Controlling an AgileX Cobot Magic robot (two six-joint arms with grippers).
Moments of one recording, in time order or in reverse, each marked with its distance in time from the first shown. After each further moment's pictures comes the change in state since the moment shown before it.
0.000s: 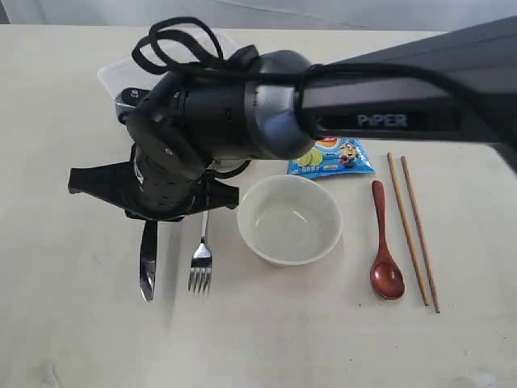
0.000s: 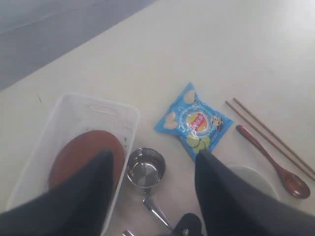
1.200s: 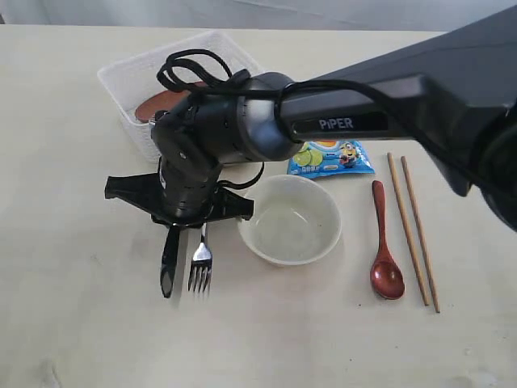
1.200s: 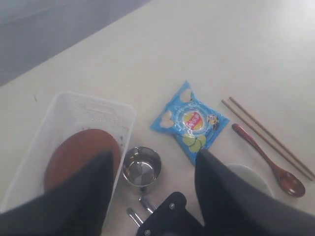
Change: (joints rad) left arm 0.000 0.000 0.000 -0.010 0.008 0.000; right arm -0.062 0.107 -0.007 0.052 -0.009 -0.012
